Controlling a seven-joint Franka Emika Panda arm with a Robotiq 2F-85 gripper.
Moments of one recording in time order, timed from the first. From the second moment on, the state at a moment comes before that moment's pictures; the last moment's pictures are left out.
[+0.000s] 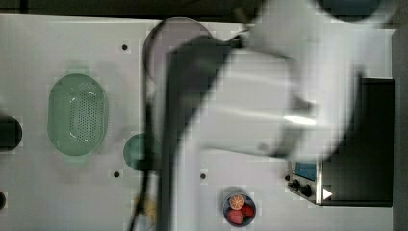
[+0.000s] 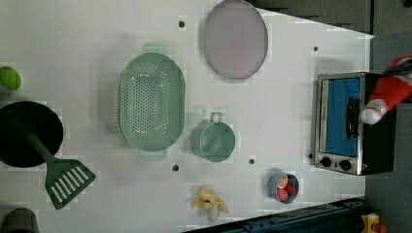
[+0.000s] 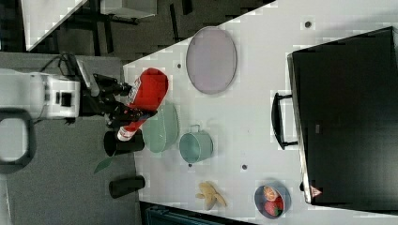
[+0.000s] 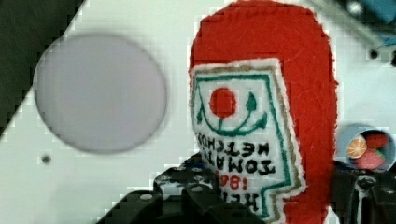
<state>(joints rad) 0.13 0.15 -0.24 -1.55 0.08 0.03 0.06</state>
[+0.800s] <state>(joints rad) 0.20 0.19 -0.20 -2.09 0.07 0.54 0.06</state>
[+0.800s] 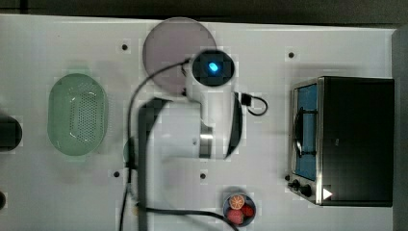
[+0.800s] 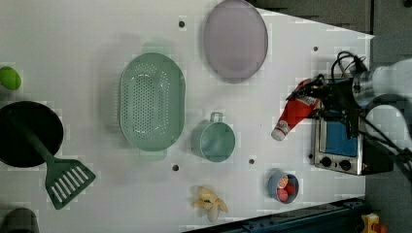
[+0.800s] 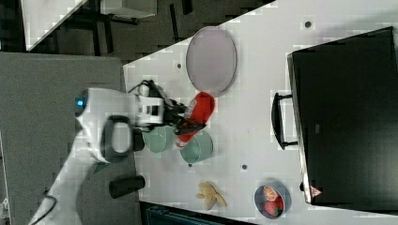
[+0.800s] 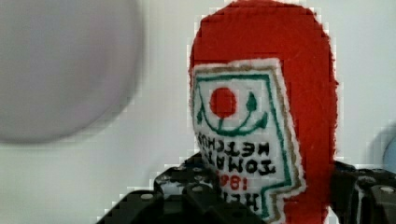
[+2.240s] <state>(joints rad) 0.19 0.06 -0.19 -2.15 0.08 0.67 0.07</state>
